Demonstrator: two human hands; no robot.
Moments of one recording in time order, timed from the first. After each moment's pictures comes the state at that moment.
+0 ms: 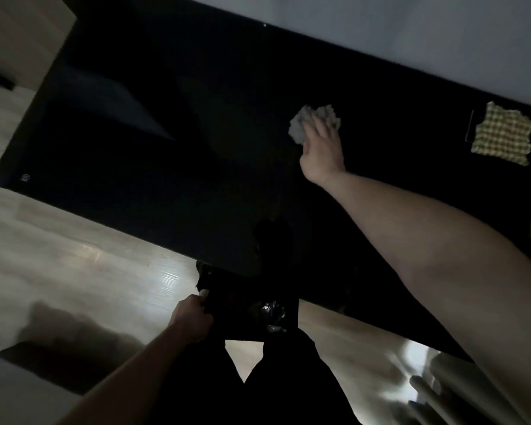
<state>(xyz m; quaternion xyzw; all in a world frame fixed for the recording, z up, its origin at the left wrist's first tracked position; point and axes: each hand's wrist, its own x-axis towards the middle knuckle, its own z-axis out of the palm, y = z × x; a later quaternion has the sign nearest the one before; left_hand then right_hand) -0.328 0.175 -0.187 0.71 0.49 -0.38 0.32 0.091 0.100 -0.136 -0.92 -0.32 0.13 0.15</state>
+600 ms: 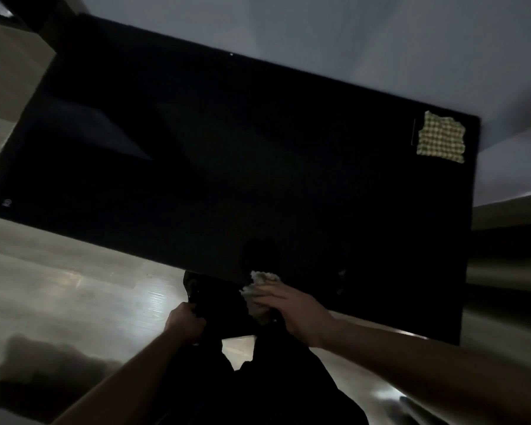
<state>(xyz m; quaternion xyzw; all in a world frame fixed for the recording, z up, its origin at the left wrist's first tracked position) -0.307 0.157 -0.159 0.70 0.50 -0.38 0.35 -0.129 -0.084 -0.125 -0.72 -0.53 0.34 0.29</state>
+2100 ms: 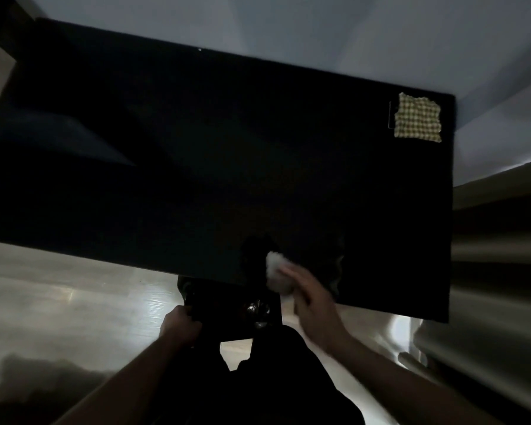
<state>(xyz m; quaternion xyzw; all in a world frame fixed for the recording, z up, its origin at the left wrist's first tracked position) -0.302 0.147 -0.167 0.73 0.47 -0.39 0.32 -0.144 -0.118 -0.100 -0.80 -0.18 0.26 0.51</state>
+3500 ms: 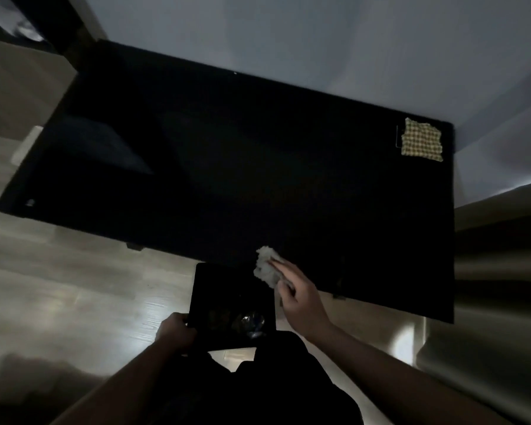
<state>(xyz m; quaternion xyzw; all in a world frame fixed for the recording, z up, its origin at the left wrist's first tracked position) -0.364 0.168 -0.137 0.71 0.50 -0.36 0.34 -0.187 -0.066 -0.078 -0.81 -0.18 0.30 0.47</state>
